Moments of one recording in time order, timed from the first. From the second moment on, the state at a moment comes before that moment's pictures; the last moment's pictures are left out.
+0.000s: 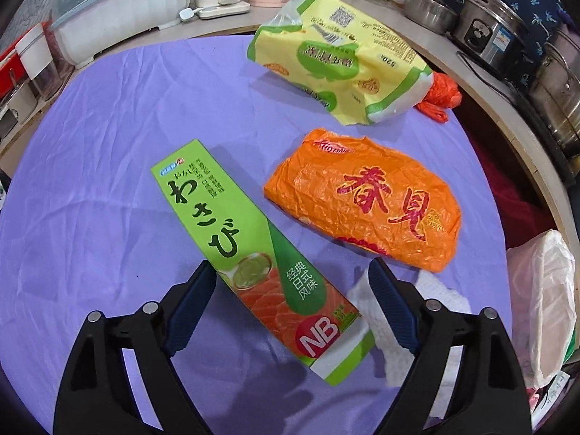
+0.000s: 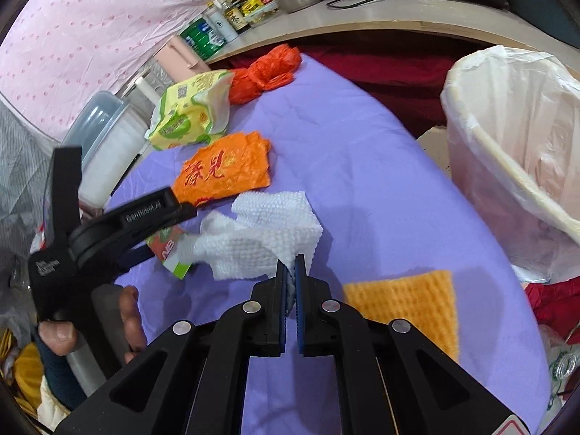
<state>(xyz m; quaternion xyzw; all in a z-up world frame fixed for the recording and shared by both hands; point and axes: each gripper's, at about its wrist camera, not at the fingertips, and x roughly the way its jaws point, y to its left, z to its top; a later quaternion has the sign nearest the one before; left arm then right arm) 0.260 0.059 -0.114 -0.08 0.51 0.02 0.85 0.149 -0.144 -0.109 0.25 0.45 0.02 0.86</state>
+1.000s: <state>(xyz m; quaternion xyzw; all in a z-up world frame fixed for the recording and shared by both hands) 0.145 0.053 -0.046 -0.05 0.47 -0.03 0.88 0.112 -0.119 -0.039 0.24 0.38 0.07 0.89</state>
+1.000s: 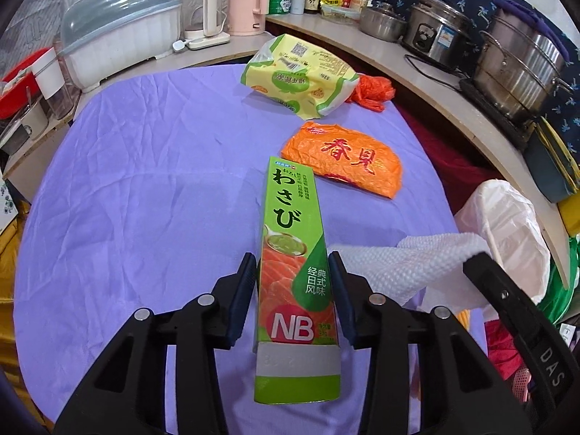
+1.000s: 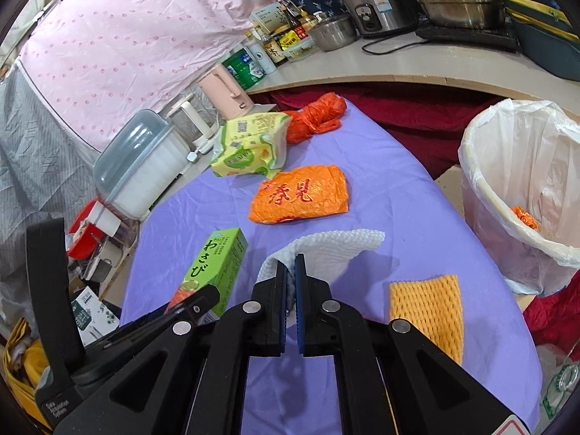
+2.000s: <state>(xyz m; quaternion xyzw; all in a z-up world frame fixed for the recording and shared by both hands) 0.096 -0.057 0.011 0.02 0.42 -0.14 0.90 0.054 -0.224 0.019 0.27 0.29 -0.01 0.92</state>
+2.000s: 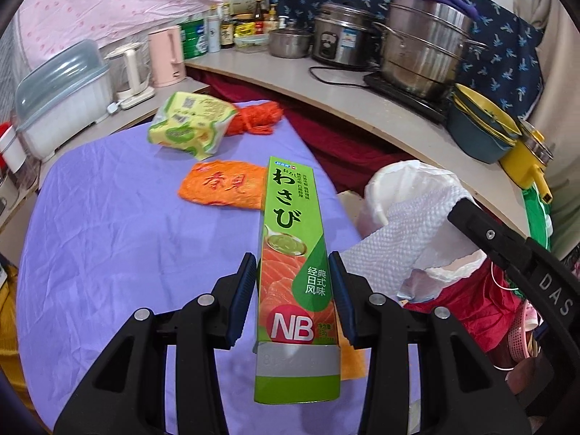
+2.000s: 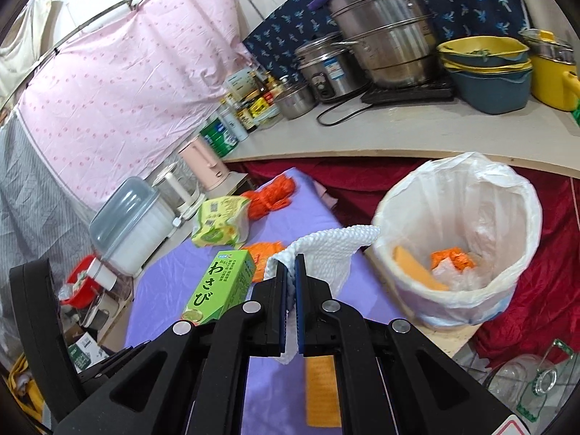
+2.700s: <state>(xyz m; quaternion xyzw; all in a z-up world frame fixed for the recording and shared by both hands) 0.121 -0.205 -0.003 0.08 0.43 -0.26 0.86 0.048 -0.371 -0.006 0.31 0.27 -0.14 0.90</state>
